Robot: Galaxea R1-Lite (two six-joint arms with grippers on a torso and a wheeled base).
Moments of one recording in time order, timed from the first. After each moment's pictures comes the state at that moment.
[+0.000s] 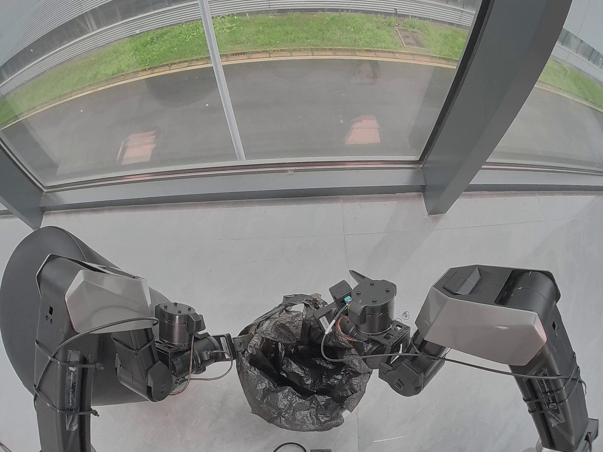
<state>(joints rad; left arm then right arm) -0.30 2.47 -0.59 -1.27 -0.11 -0.41 0.69 2.54 -1.05 -1.29 -0.36 -0.25</state>
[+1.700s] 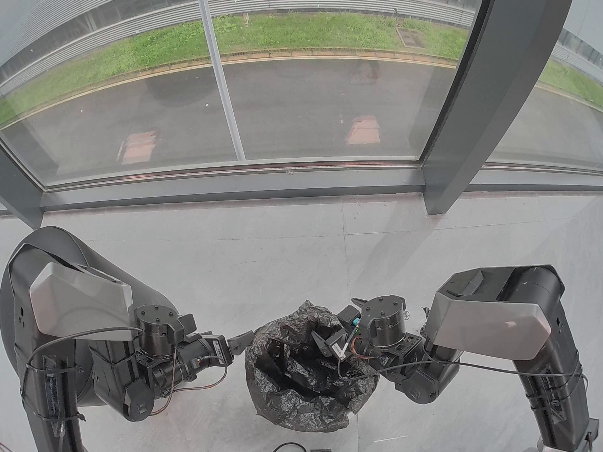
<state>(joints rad) -0.36 2.32 -0.35 -1.49 -0.11 -0.41 0.67 2.52 -0.90 -1.24 -0.21 -0.27</state>
